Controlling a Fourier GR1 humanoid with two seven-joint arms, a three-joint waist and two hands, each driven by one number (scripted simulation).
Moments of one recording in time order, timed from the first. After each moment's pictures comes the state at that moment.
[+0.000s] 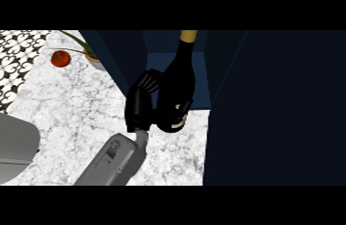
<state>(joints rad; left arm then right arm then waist) -0.44 0.00 -0.40 -1.26 0.42 0.62 -0.22 0.18 -0.15 0.23 -2.51 -0.12 0.12 0.42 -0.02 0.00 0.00</state>
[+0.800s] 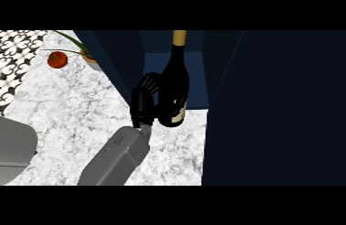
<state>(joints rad) -0.55 0.00 -0.41 -0.92 0.71 0.56 -0.49 0.19 -0.13 0.21 -2.51 -0.13 0.15 0.42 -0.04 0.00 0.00</state>
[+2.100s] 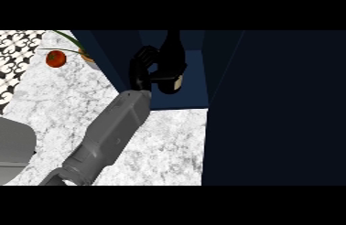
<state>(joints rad) -0.94 0.02 -0.31 -0.44 0.82 0.59 -0.48 0.24 -0.11 0.20 -2.50 -0.14 0.21 0.38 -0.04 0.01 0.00</state>
